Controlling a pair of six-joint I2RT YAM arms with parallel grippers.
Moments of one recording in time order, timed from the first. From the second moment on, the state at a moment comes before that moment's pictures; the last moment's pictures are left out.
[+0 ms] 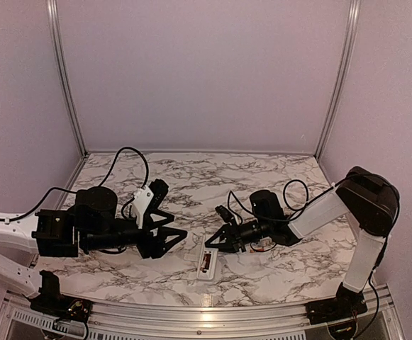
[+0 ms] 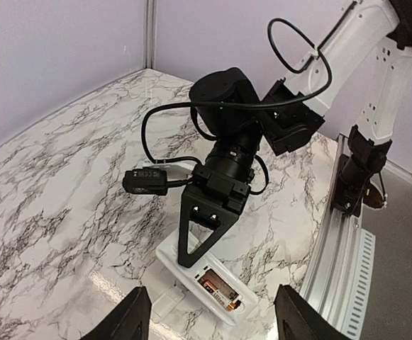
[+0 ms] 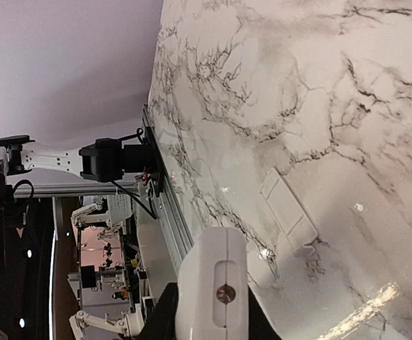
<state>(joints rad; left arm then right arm) -1.24 1.09 0.73 0.02 -0.16 -0.26 0.76 1.83 0.70 0.61 -0.89 1.00</state>
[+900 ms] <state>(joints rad) -1.36 1.45 0.77 0.01 0.02 0.45 0.76 1.81 0.72 0.47 -1.01 0.90</state>
